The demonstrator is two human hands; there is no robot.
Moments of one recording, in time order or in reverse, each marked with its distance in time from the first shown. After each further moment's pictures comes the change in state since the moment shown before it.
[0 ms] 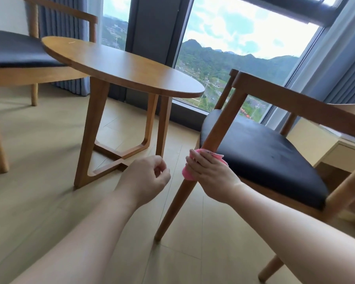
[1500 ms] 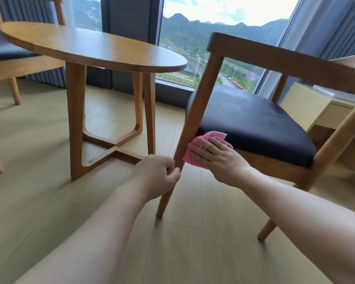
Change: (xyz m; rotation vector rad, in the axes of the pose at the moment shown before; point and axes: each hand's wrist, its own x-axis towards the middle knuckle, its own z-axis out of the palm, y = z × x) left_hand -0.013 0.013 0.048 0.080 -0.214 0.084; right_hand -0.059 -0.002 0.036 0.137 0.126 0.080
